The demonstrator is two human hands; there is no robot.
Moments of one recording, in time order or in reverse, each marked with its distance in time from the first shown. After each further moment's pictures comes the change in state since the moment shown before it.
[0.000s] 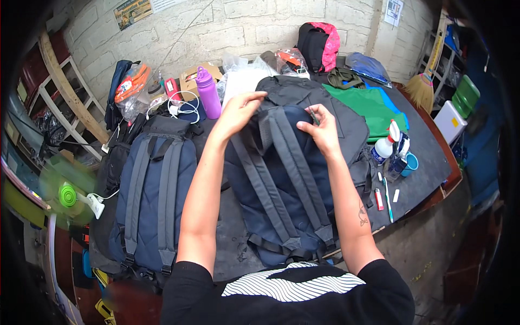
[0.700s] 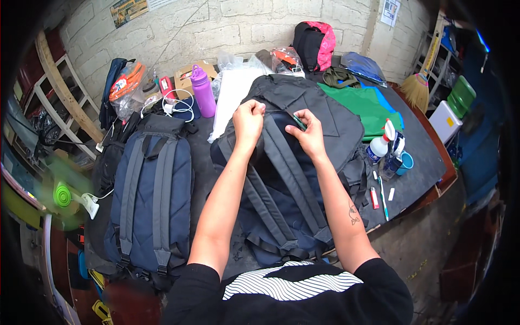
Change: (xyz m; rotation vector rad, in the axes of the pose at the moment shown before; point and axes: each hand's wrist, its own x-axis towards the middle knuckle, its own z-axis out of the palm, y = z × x) left_hand -0.005 -0.017 0.070 0.017 0.550 -0.183; right_hand -0.003 0.031 0.016 -0.111 0.003 -0.023
